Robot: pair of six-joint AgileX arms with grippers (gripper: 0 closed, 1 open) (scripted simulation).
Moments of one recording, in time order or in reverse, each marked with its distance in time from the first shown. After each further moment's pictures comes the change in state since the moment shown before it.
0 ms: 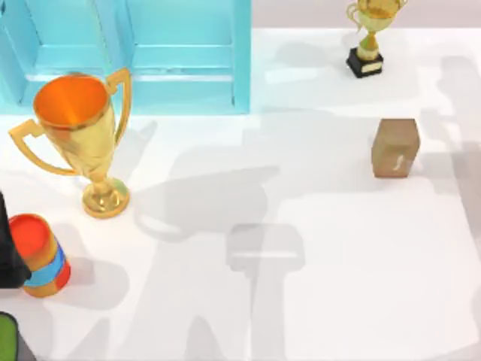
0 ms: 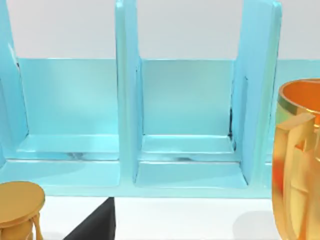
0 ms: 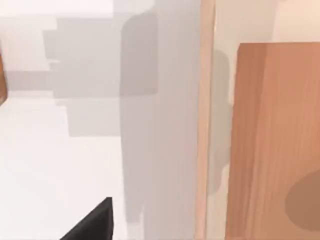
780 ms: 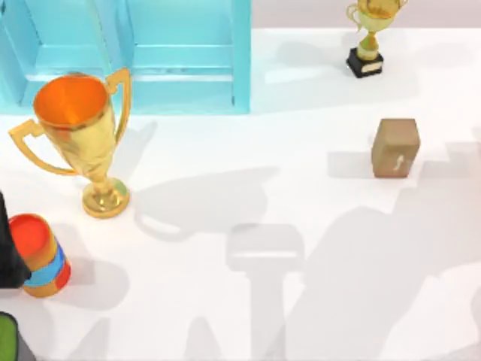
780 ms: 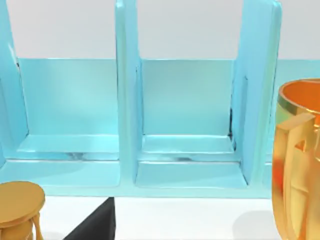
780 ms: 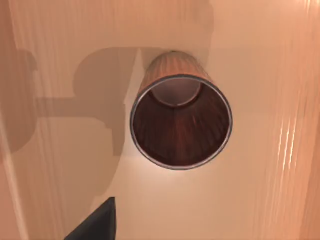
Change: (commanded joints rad) left arm 0.000 0.000 0.000 0.000 0.000 0.000; right arm -0.369 -0.187 -0.221 0.029 -0.004 -0.370
